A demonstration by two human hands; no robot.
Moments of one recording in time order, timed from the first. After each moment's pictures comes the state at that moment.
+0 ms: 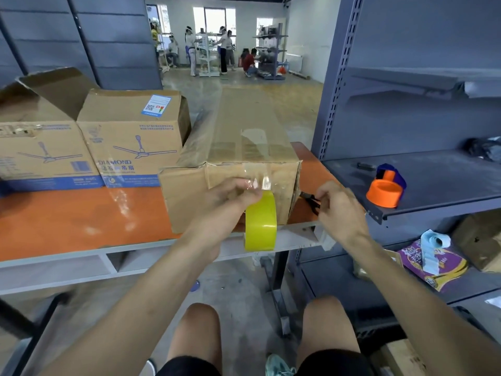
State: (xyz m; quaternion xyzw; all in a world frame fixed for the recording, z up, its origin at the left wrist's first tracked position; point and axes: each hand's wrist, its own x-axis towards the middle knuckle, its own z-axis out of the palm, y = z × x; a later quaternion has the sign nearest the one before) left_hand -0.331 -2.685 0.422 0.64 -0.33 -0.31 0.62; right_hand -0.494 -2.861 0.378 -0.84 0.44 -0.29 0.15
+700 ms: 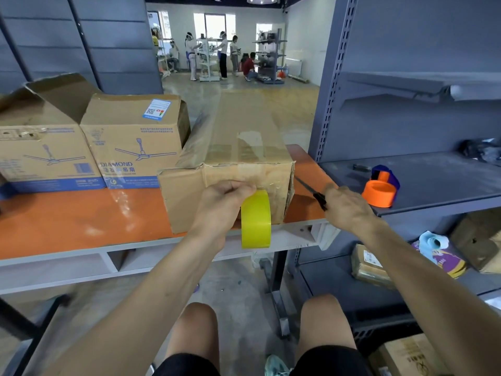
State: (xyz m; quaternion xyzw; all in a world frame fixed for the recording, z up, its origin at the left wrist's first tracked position) left_hand -0.336 -2.699 0.420 0.65 -0.26 -0.28 0.66; right_hand -0.504 -2.884 0.400 -0.88 0.47 -0.03 -0.02
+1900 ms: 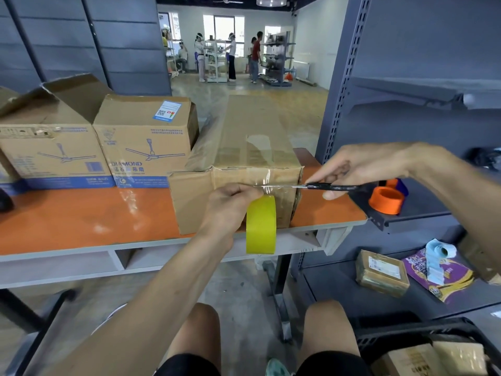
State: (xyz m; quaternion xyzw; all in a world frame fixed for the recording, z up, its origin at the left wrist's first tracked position) left_hand -0.336 -2.699 0.423 0.64 -0.24 -0.29 0.67; right_hand -0.514 -2.879 0.531 -0.95 0.14 0.08 0.27
